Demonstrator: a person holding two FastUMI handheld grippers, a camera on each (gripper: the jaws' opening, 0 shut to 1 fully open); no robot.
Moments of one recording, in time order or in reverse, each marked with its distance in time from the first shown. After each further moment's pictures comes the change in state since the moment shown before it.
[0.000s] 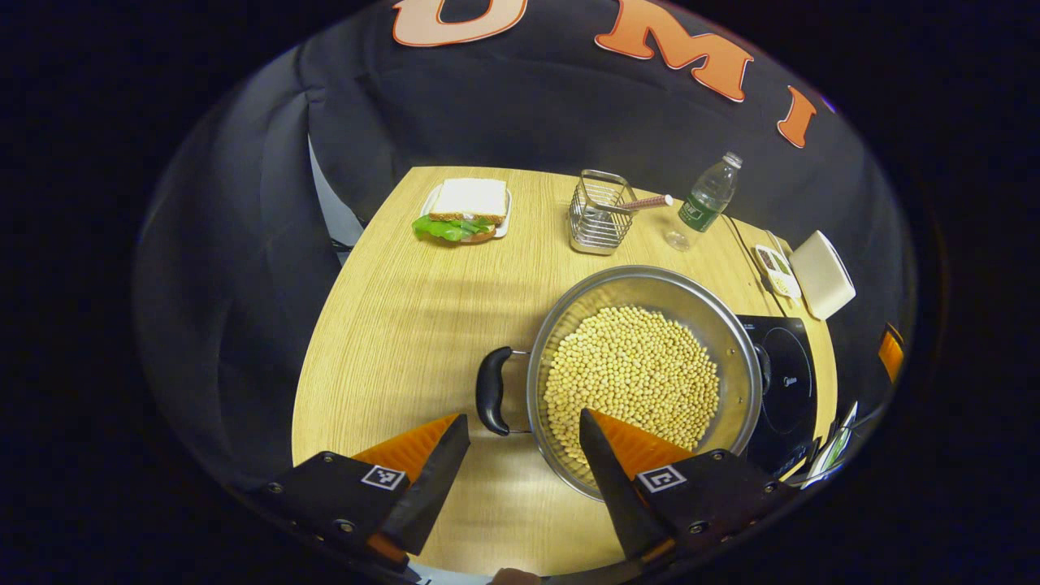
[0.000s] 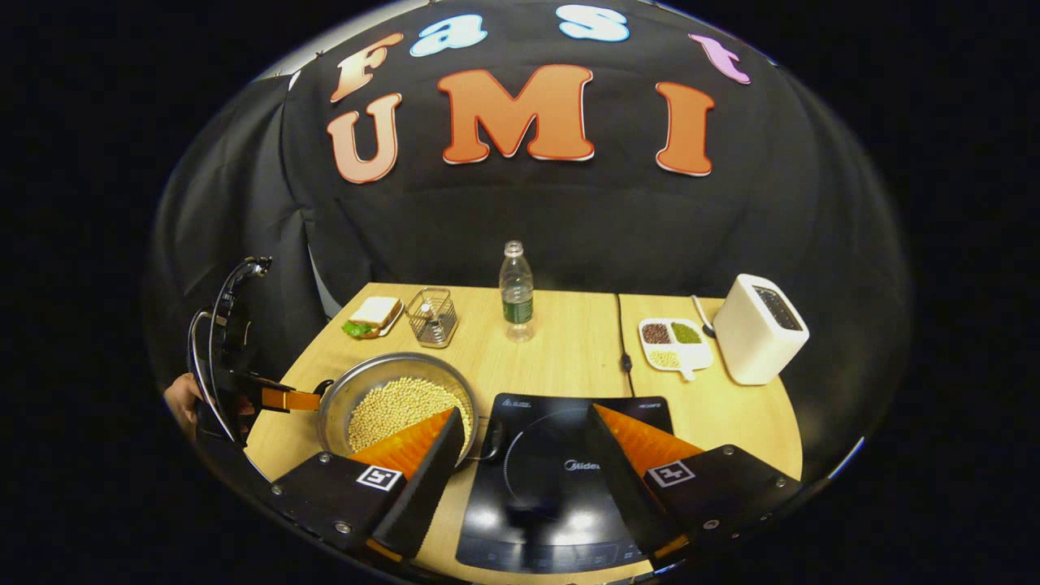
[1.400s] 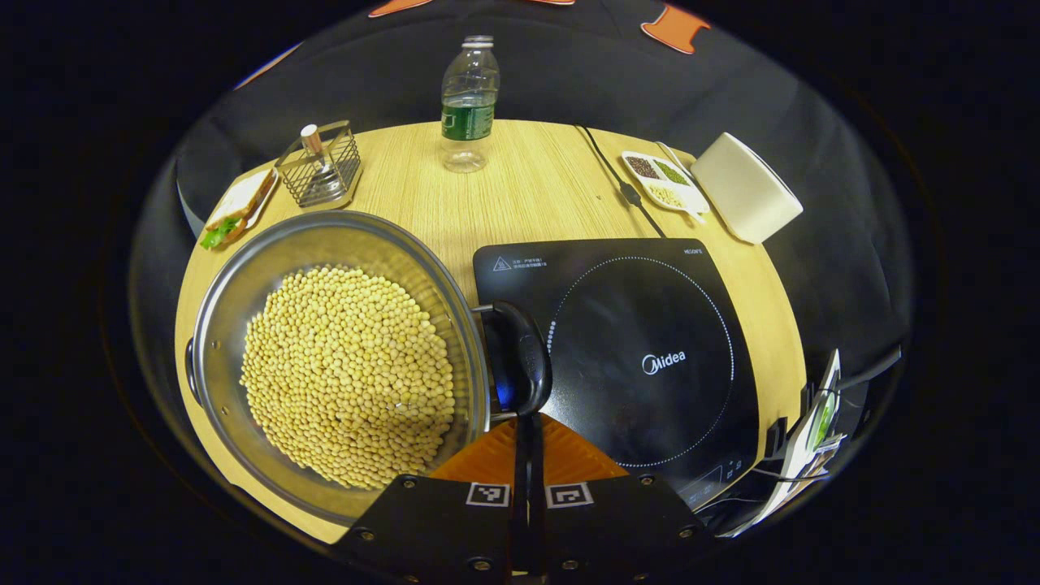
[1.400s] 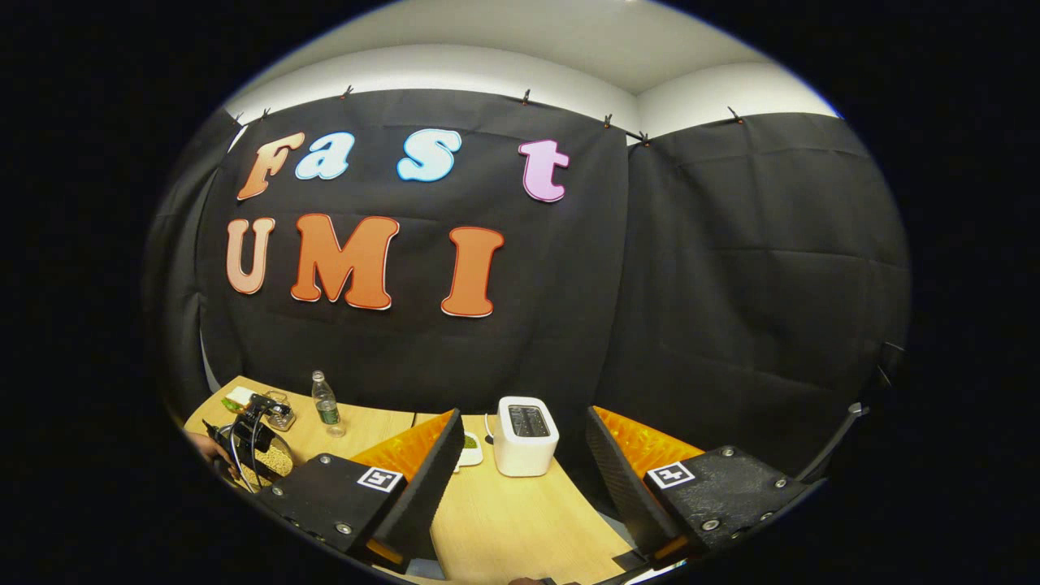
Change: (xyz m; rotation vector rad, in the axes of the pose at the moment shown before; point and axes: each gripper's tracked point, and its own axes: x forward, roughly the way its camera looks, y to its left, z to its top) left arm 0.060 -0.296 -0.063 0.157 0.181 -0.189; right arm -0.233 -0.296 0.074 0.021 -0.535 -0.472
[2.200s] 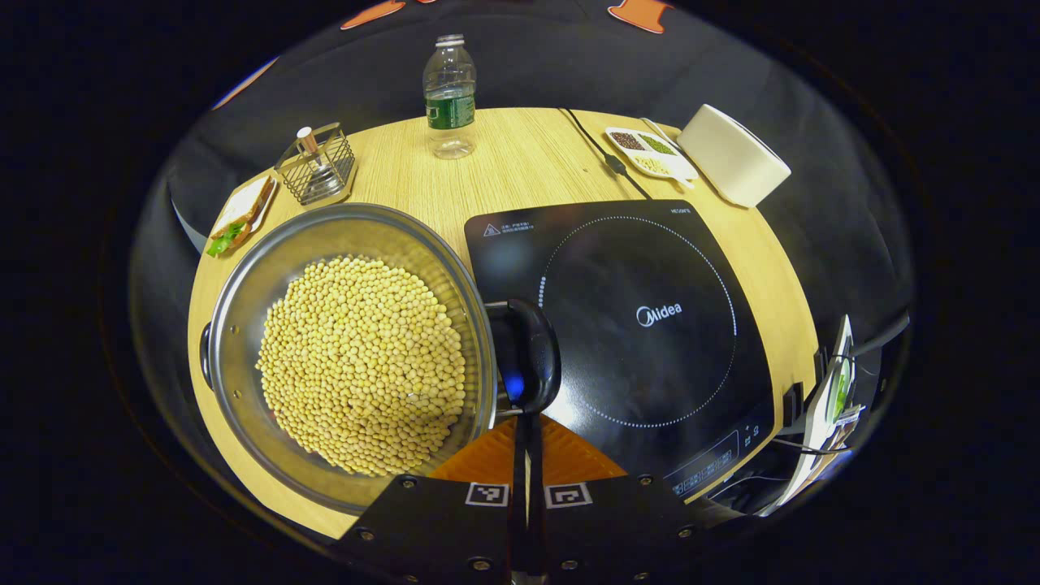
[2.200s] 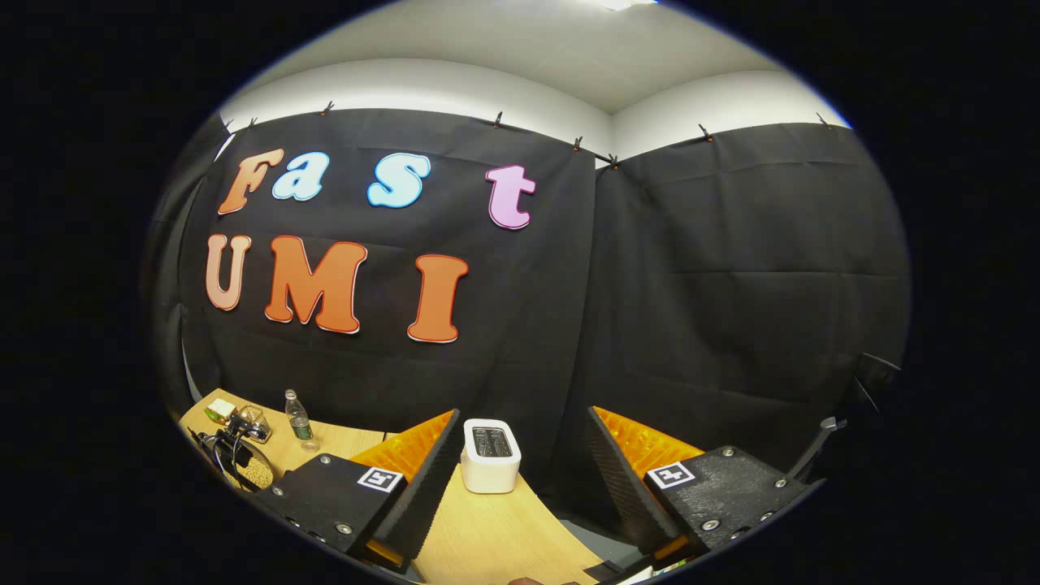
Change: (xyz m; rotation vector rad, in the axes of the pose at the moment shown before) left arm -0.013 -0.001 -0.023 0.085 0.045 0.037; right arm -0.013 -0.057 0.028 0.005 -0.095 -0.108
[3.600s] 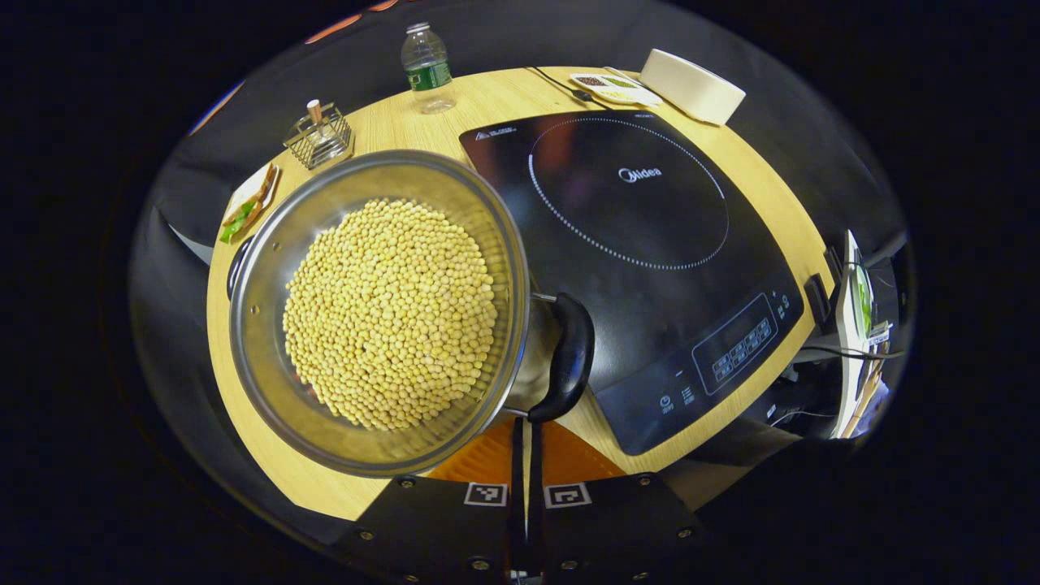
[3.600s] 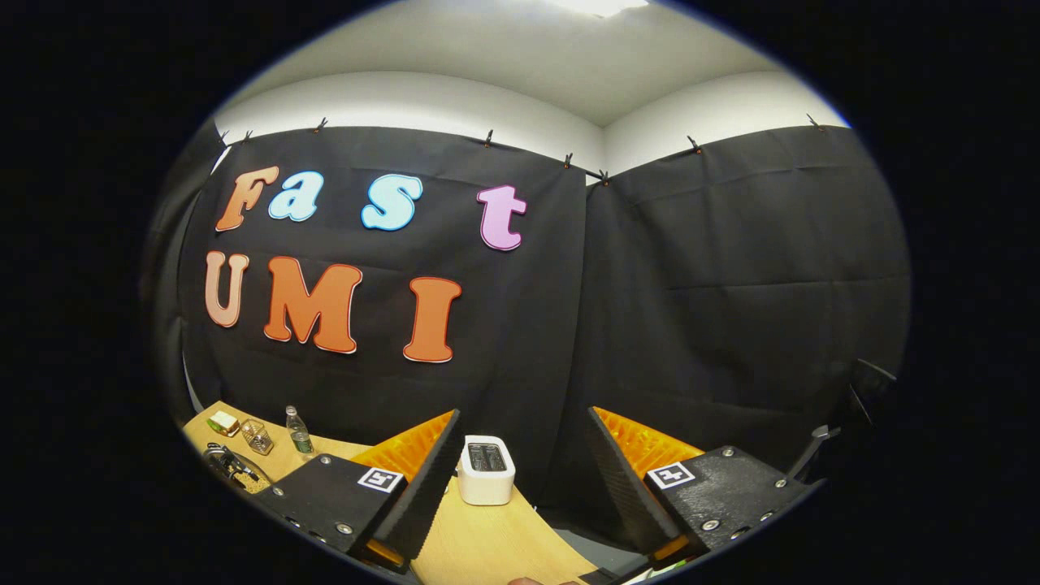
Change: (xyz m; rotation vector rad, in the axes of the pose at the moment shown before) left arm -0.041 0.017 -0.095 0.175 0.121 0.040; right arm -0.010 -0.023 0.027 0.022 -0.062 -0.019
